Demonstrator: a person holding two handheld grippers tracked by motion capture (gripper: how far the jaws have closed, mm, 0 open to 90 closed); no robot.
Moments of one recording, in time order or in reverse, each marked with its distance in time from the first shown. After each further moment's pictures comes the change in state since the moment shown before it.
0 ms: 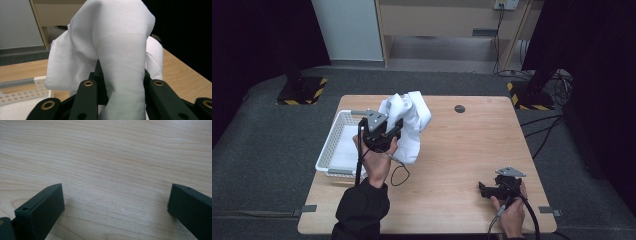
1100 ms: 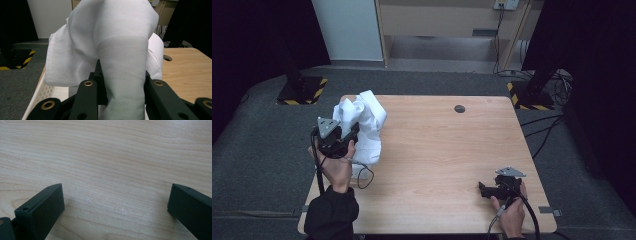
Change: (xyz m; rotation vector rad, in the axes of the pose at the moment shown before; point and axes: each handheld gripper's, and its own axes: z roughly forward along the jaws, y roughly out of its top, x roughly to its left) left arm 0.083 -0.021 -0.050 -0.009 0.201 -0.081; right arm 0.000 0.000 0.000 0.000 0.000 0.001
